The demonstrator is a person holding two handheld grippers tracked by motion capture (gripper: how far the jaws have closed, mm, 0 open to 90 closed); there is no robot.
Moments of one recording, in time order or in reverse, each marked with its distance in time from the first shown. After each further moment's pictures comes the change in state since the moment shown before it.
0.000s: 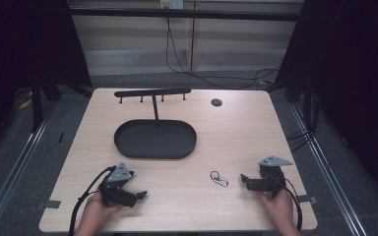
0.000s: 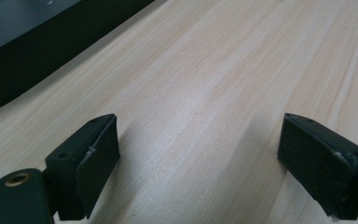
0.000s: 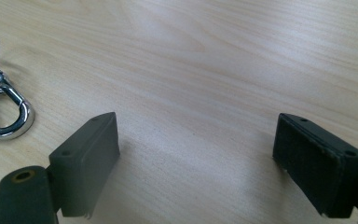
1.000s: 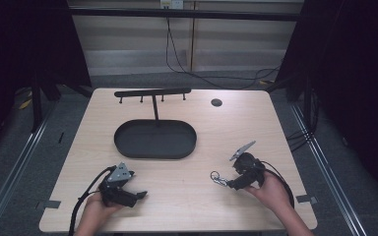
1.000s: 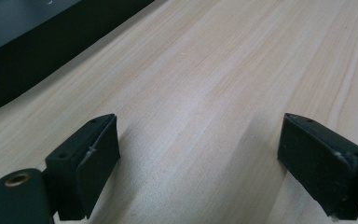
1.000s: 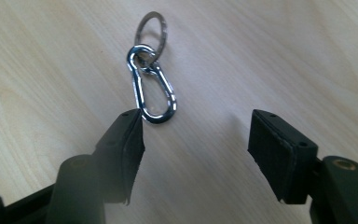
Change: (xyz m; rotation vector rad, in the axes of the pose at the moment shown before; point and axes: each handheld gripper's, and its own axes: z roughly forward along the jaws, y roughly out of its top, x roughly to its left) left arm 0.000 0.000 0.000 -0.001 0.001 0.001; right arm 0.050 0.070 0.006 0.424 0.255 -0.302
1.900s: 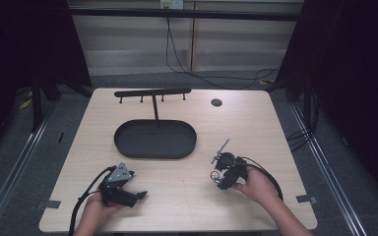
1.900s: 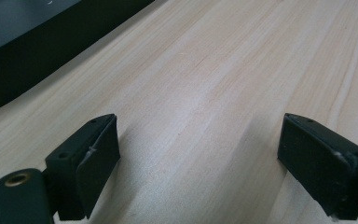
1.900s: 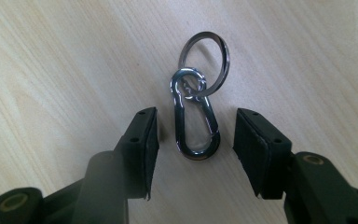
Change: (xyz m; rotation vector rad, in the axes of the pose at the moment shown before) left arm 0.000 0.000 0.000 0.001 -0.001 -0.001; right arm 0.020 0.040 0.022 0.196 0.026 -0.143
